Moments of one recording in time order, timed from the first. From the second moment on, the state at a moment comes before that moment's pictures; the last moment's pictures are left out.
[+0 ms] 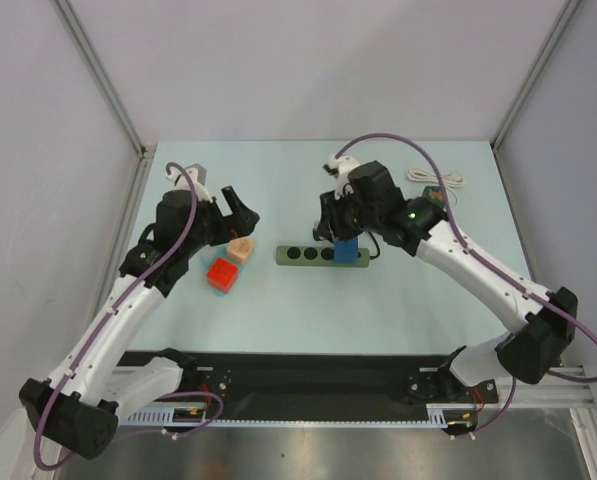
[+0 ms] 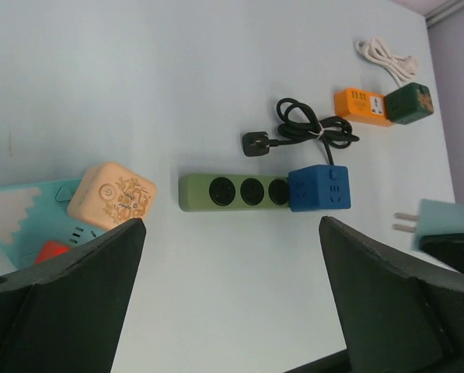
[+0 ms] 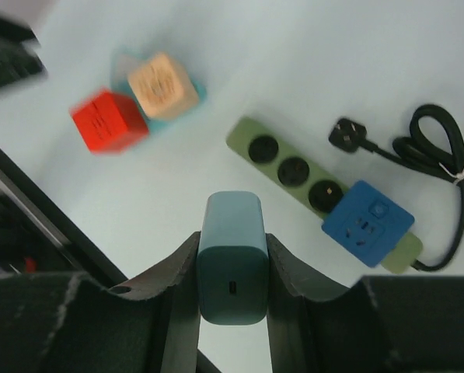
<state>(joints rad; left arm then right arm) -0.39 0.99 1.01 -0.48 -0.03 -0.57 0.72 1.40 1.40 -0.57 -0.10 0.30</state>
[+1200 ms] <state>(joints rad) -0.18 0.77 0.79 -0.43 0.02 -0.42 0.67 2.20 2.01 -1.11 -0.31 -0.81</state>
